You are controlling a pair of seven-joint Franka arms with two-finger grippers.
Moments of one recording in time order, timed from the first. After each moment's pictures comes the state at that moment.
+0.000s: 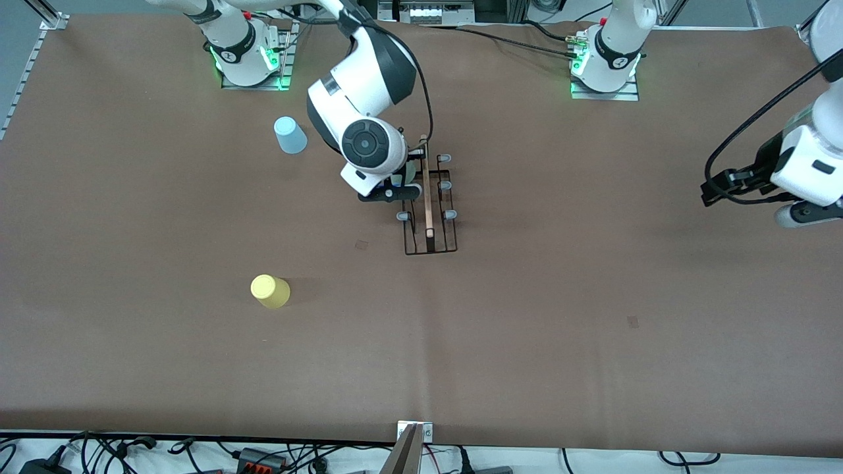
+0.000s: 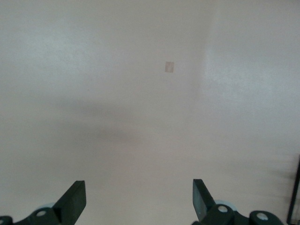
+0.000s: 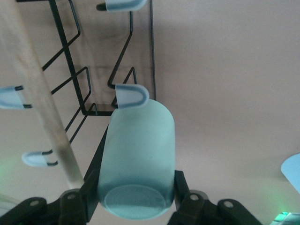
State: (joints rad) left arm 0.03 0.07 -0.08 -1.65 0.08 1.68 -0.25; right arm 0.75 0.55 -0.02 -1.54 0.34 1.76 0.56
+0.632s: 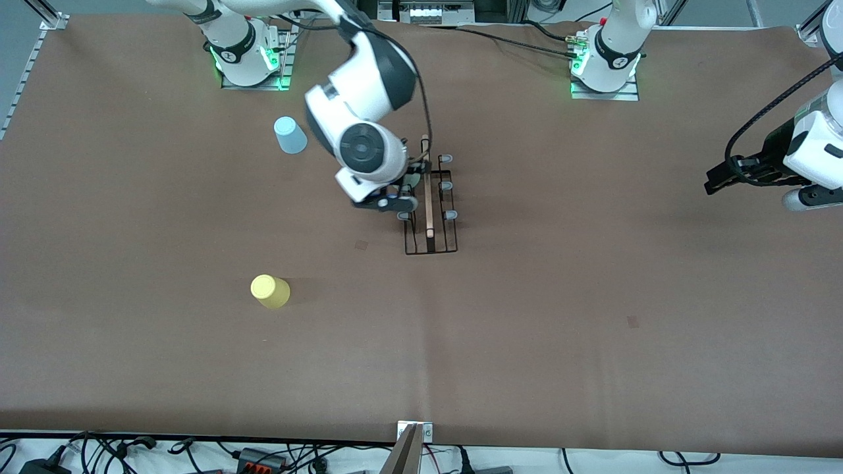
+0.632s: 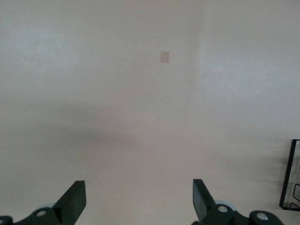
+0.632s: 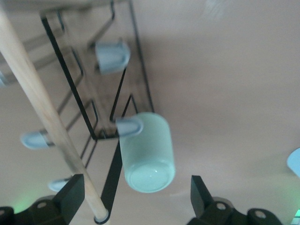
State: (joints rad) left arm 0.09 0.00 -0.08 -1.73 0.00 1.71 -0.16; right arm 0.73 0.53 -0.08 -1.44 0.33 1.74 0.71
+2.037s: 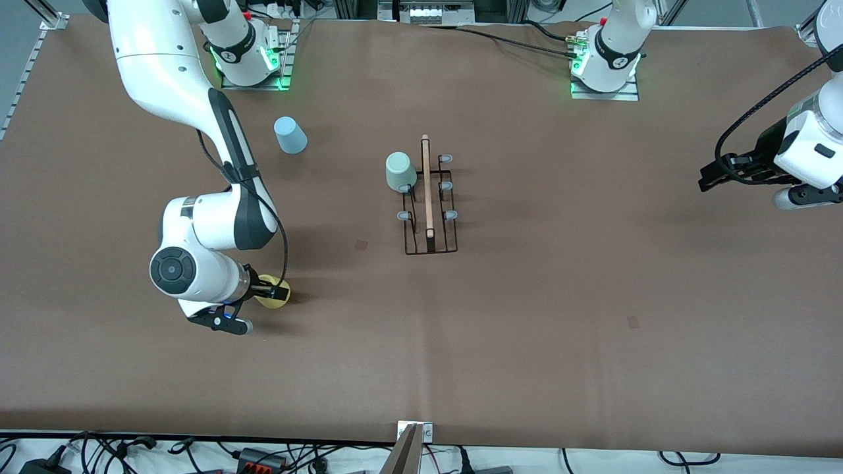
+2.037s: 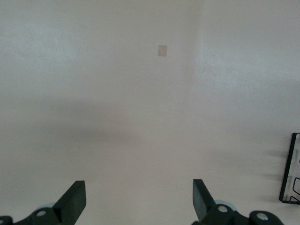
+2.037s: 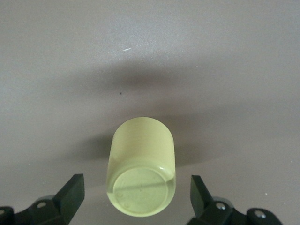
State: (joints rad) left arm 0.09 0.00 -0.08 -1.73 0.00 1.68 -0.16; right arm 0.41 0.79 -0.25 -1.37 0.21 2.02 0.35
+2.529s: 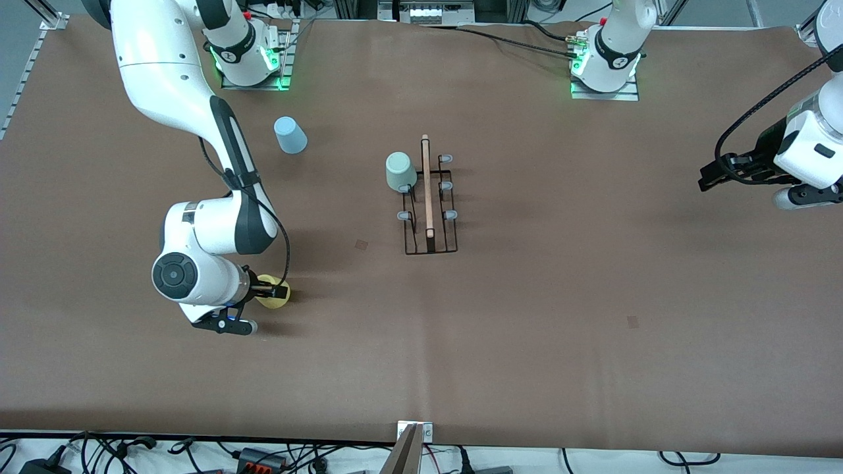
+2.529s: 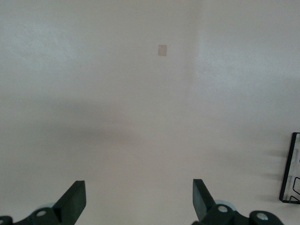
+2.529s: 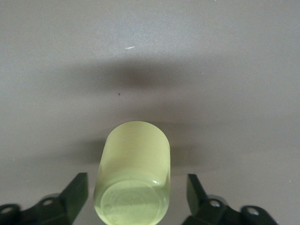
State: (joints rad) left arm 0.09 0.00 -0.08 -1.73 0.00 1.68 -0.16; right arm 0.40 0.82 -0.25 -1.35 0.21 2.02 0.24
